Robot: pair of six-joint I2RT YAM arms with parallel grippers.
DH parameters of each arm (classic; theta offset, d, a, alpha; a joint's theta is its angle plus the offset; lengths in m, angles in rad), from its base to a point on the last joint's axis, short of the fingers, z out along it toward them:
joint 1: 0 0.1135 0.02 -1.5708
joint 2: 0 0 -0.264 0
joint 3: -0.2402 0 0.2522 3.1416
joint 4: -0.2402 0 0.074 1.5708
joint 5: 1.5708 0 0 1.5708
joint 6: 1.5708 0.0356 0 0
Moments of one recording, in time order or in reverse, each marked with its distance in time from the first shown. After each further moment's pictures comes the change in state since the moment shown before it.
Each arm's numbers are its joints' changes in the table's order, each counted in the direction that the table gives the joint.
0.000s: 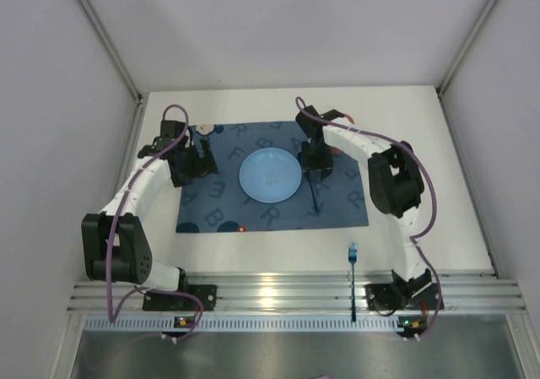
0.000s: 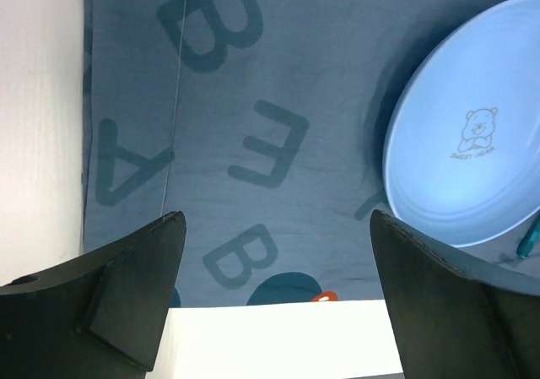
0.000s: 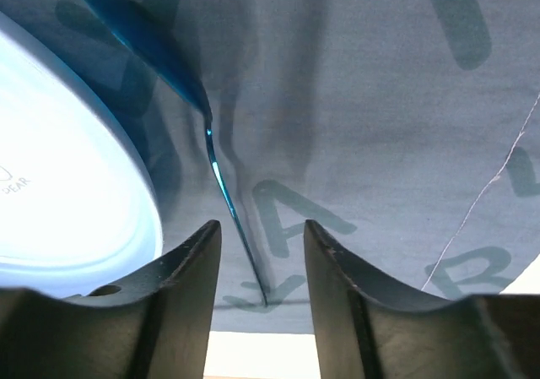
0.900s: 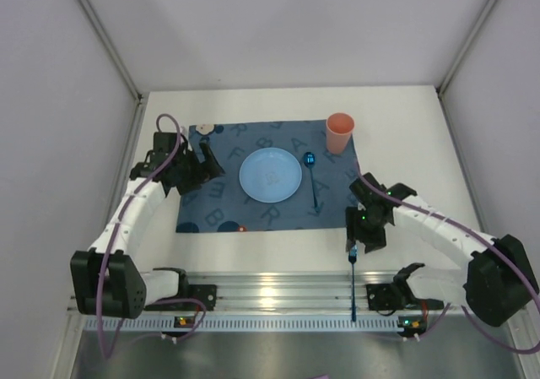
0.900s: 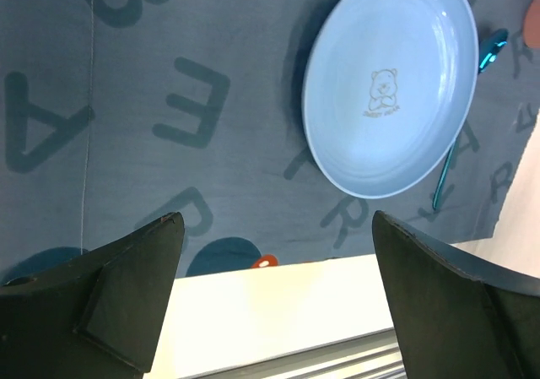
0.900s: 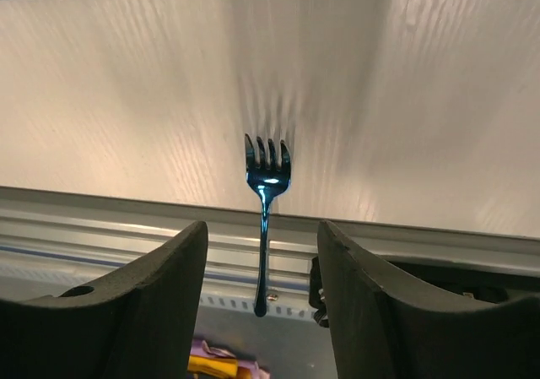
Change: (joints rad) left arm -0.017 -0.192 0.108 0.045 0.137 -0.110; right arm 0.015 -0.977 1.048 0.071 -0.136 0.107
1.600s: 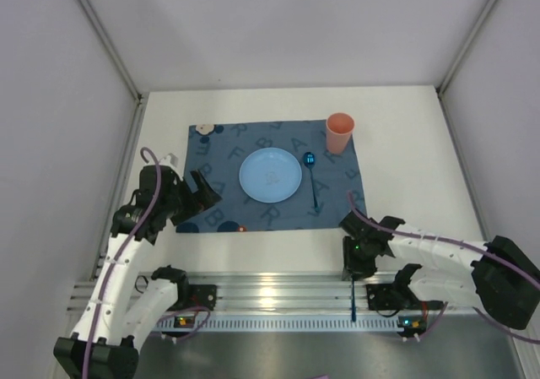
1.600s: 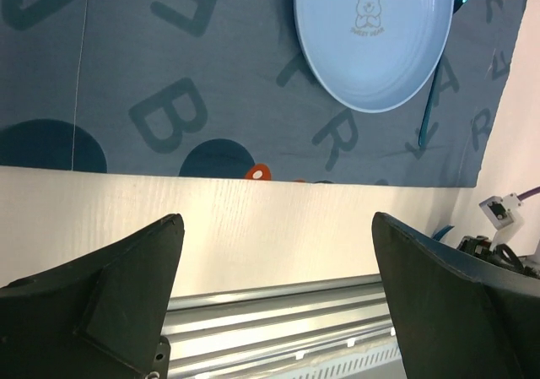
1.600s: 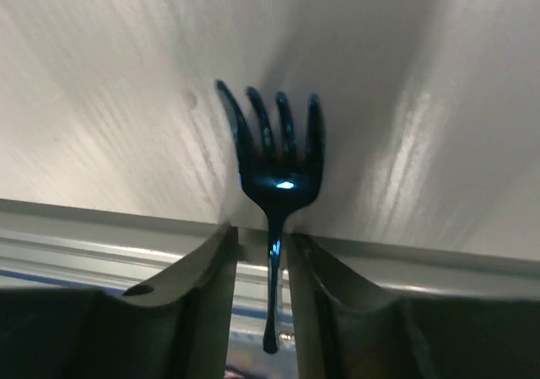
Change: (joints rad) left arm -0.072 -0.469 0.153 -0.220 -0.042 -0.101; right arm 0.265 -0.088 0.331 0.255 -0.046 0.299
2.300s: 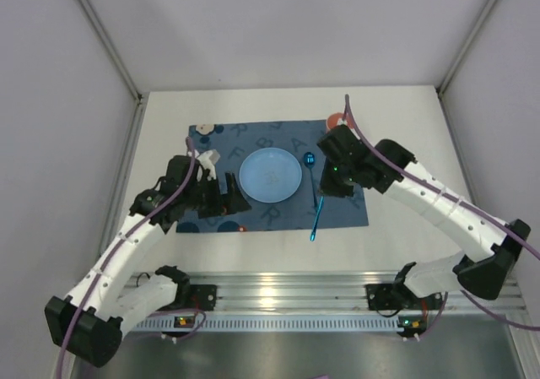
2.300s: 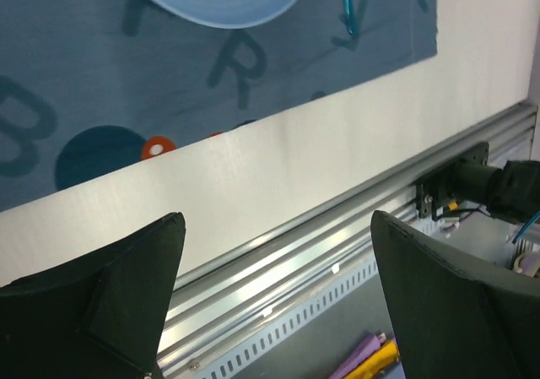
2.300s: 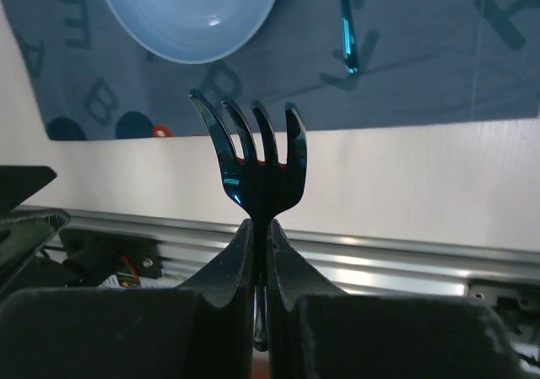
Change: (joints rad) left arm -0.190 0.130 -0.026 0.082 0.185 0.092; right arm 0.032 0.209 -0.996 -0.411 0.311 0.068
